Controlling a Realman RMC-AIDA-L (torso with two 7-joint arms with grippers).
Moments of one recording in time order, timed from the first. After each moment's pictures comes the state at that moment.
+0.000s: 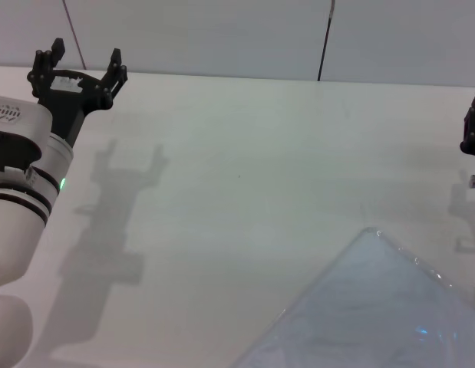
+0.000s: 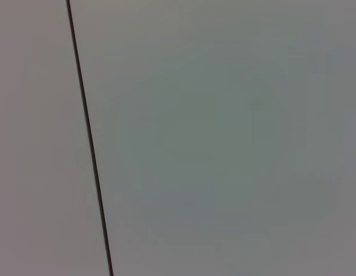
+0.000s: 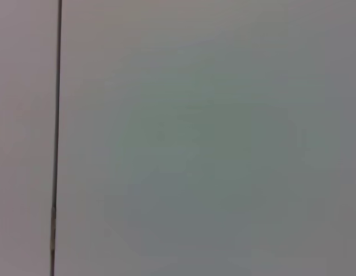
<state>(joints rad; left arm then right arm) -0.34 -2.04 2.08 0.70 2.30 -0.84 -2.81 0.44 2.04 -2.58 -0.57 -1.64 1.08 2.74</state>
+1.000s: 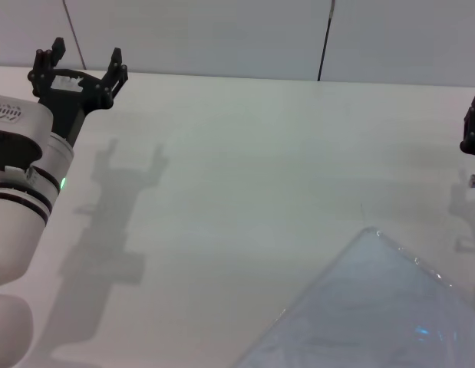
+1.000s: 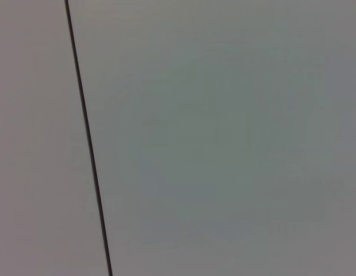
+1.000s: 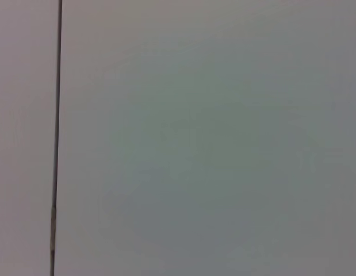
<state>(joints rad) -0.34 -2.04 2.08 0.70 2.30 -0.84 -2.81 0.44 2.04 -2.58 -0.57 -1.64 1.08 2.74</state>
